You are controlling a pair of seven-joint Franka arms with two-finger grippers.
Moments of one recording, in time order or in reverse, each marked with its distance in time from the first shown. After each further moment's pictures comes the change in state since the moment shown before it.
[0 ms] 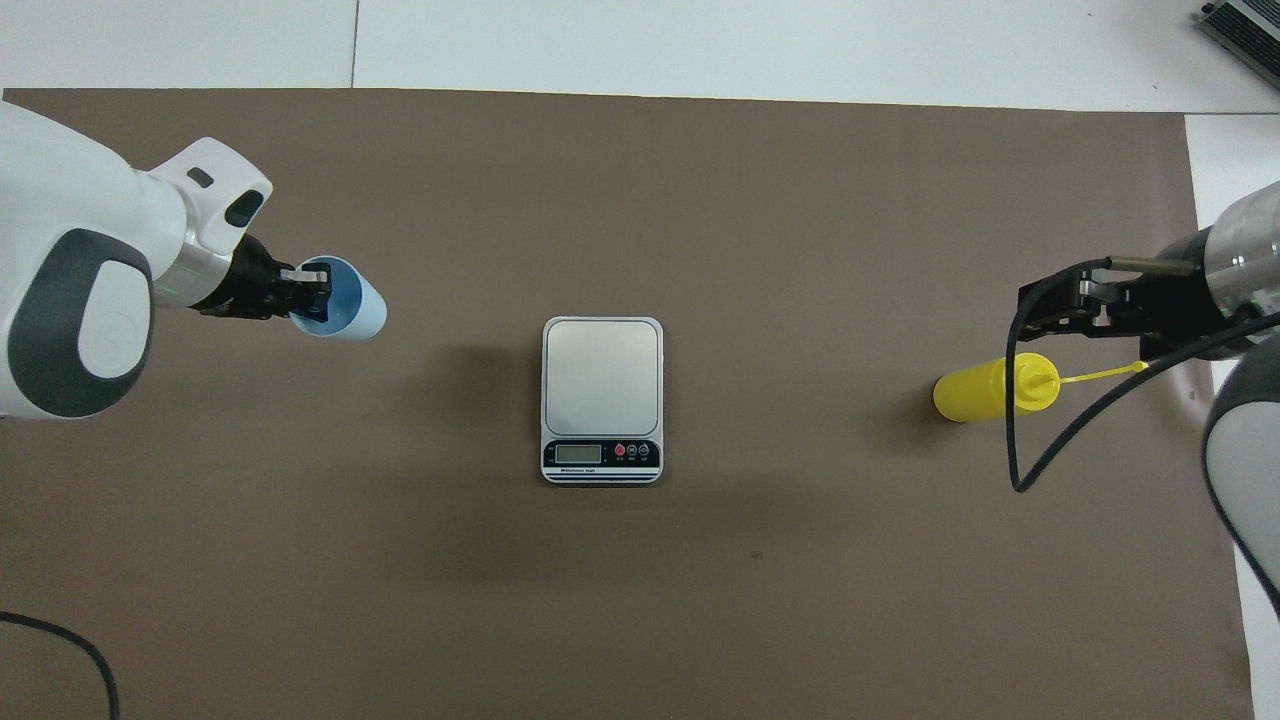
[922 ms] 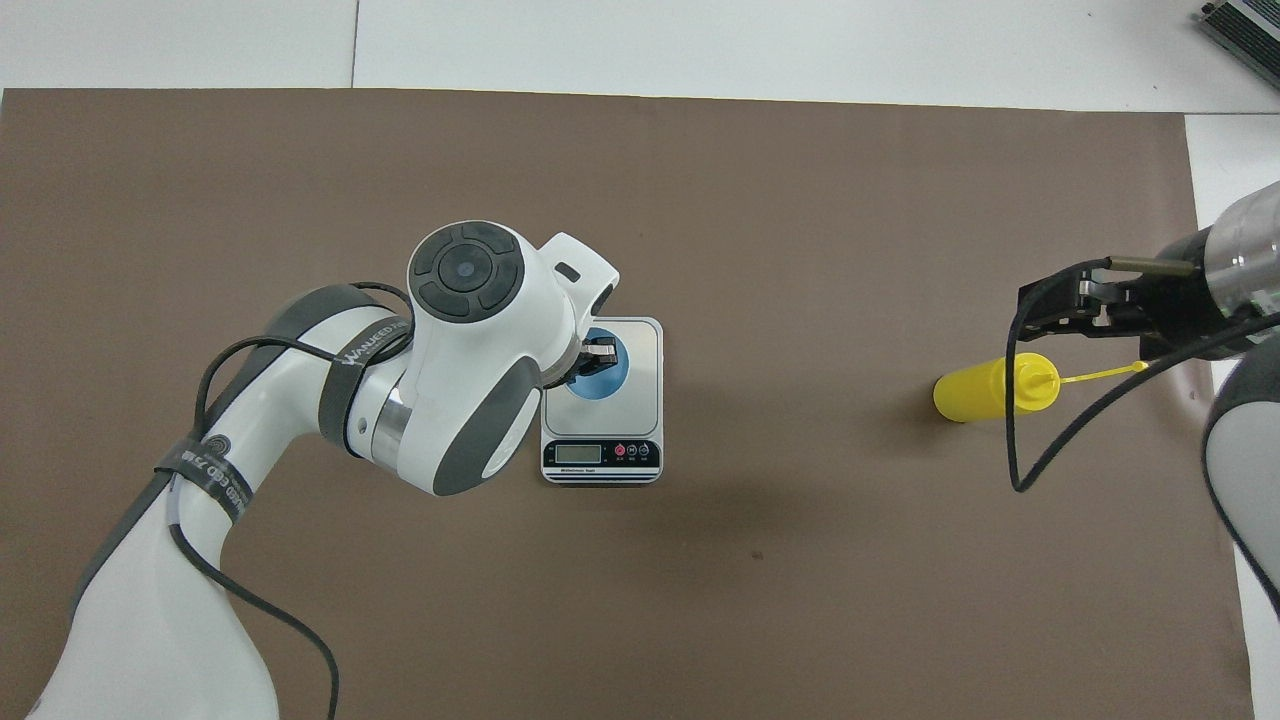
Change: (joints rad) left arm -0.375 0.154 -0.002 0.011 0.077 0.154 -0.375; right arm 0.000 0.000 0.000 0.000 0.000 0.000 0.000
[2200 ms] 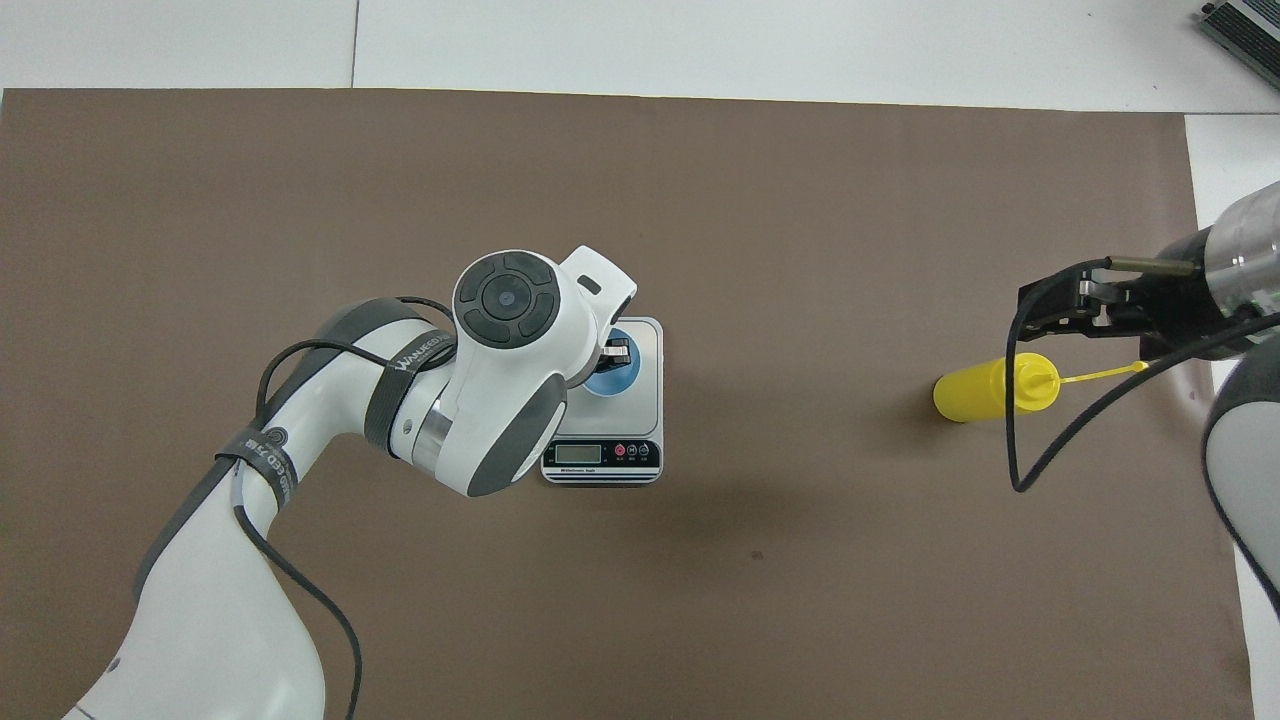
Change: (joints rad) left arm -0.019 0.041 0.000 -0.035 0.034 0.112 -0.022; right arm 0.000 0.000 0.000 0.000 0.000 0.000 0.000
